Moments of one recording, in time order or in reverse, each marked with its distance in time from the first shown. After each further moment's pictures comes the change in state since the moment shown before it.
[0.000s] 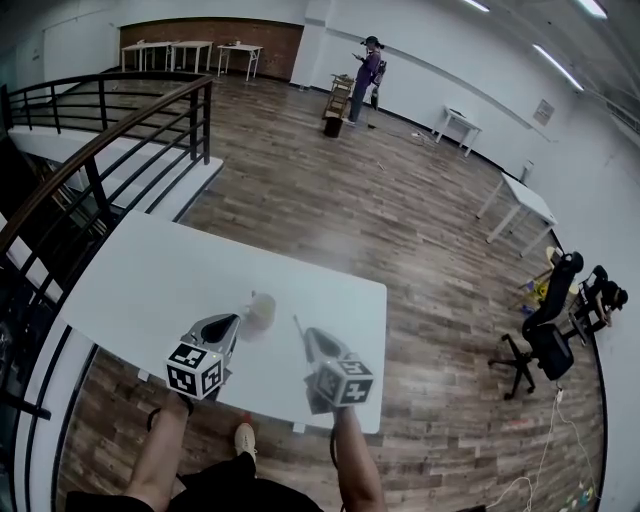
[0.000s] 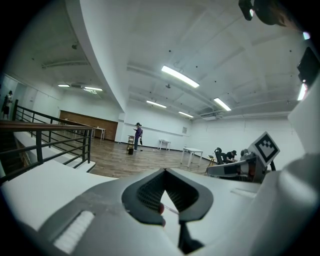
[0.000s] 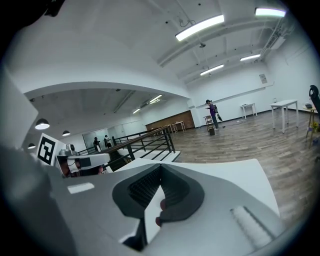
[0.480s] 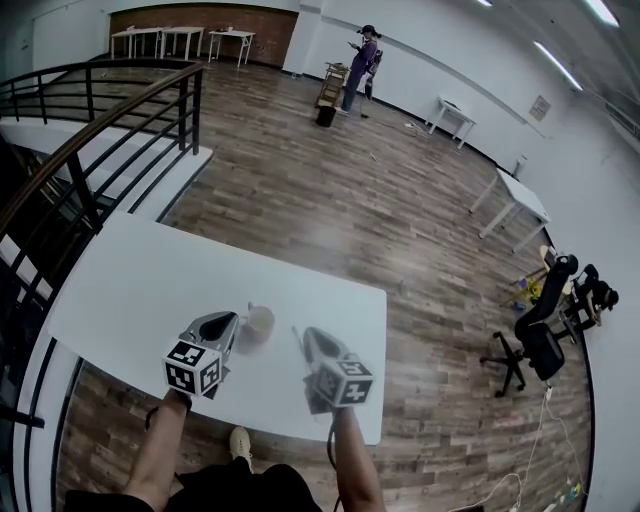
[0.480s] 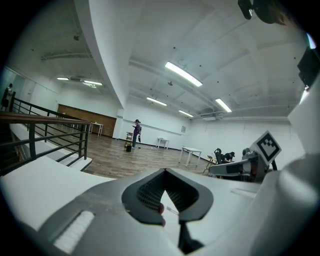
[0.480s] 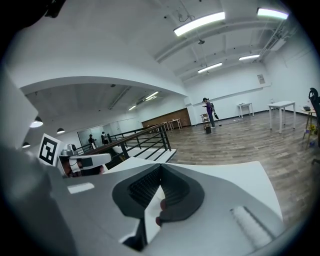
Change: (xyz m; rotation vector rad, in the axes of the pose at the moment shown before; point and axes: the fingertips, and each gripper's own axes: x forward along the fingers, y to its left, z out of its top) left arm 0.060 0.059 0.006 -0.035 0.024 -0.032; right arm 0.067 -0.022 0.019 0.007 0.028 -0.046
